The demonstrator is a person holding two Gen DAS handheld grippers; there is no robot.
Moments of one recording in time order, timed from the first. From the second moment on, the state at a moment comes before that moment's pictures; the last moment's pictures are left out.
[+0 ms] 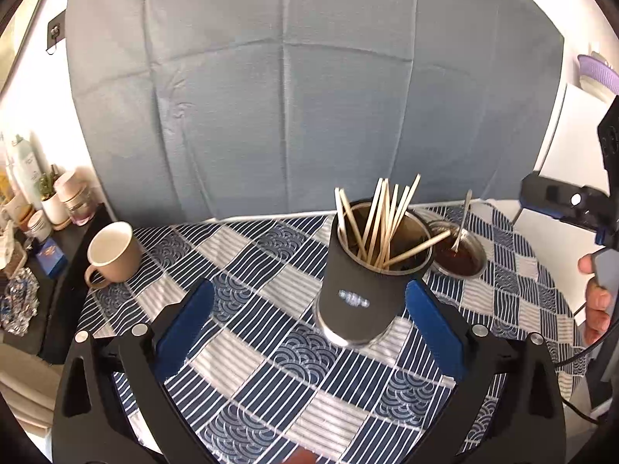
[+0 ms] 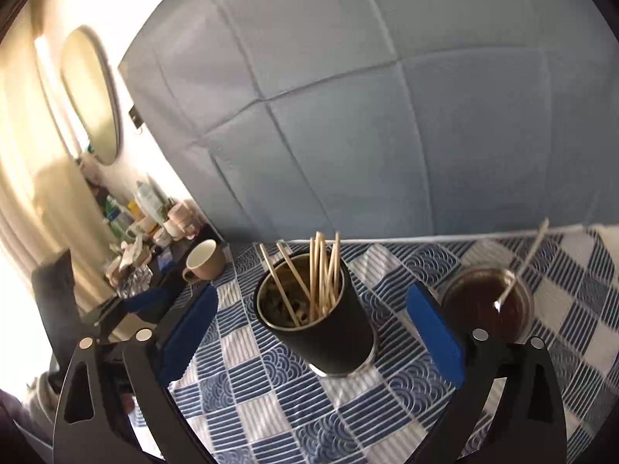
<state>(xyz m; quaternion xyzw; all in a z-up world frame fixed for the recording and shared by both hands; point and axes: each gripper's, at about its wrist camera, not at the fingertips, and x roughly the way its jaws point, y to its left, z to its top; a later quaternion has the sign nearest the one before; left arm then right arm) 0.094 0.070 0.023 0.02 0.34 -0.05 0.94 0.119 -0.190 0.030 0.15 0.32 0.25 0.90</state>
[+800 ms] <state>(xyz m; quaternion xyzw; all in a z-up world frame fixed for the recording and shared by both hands) 0.025 0.075 0.052 -0.02 0.40 0.02 0.92 0.020 -0.177 0.043 0.07 0.35 0.19 0.92</state>
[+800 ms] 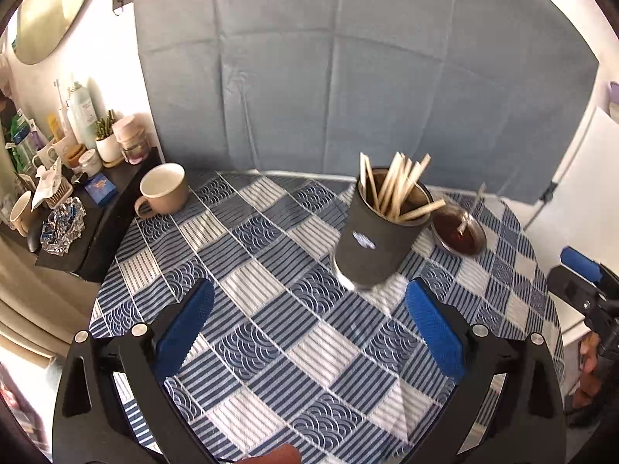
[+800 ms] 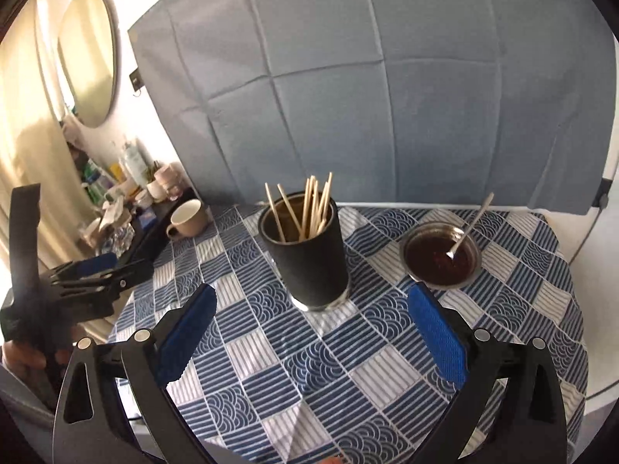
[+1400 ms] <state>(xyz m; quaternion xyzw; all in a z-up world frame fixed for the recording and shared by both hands) 0.017 0.060 0.044 -0.01 0.41 0.02 0.91 0.019 -0.177 0.020 0.09 0.41 0.15 0.90</state>
